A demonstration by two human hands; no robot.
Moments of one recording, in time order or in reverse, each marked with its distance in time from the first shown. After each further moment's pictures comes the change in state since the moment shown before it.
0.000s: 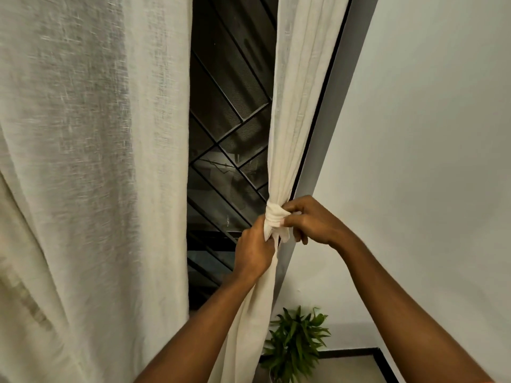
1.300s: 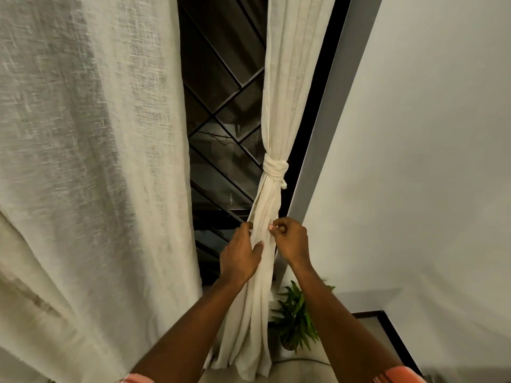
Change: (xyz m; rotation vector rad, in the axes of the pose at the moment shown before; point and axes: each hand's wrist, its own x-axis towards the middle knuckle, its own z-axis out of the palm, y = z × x) left_hand -0.013 -0.091 0.009 0.295 -0.137 -0.176; right_hand 0.040 0.126 0.133 0.078 0.531 0.283
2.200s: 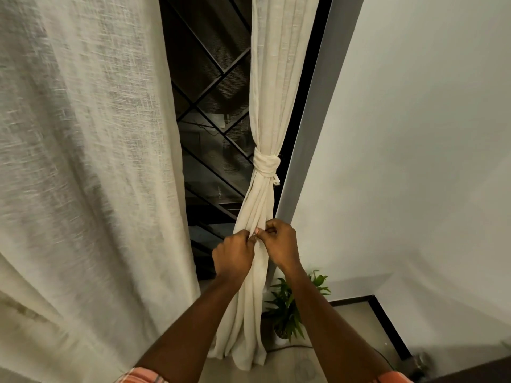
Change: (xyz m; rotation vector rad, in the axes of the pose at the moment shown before) left_hand 0.006 0.000 0.023 0.273 0.028 0.002; right_hand -0.007 0.014 0.007 0.075 -0.076 0.082
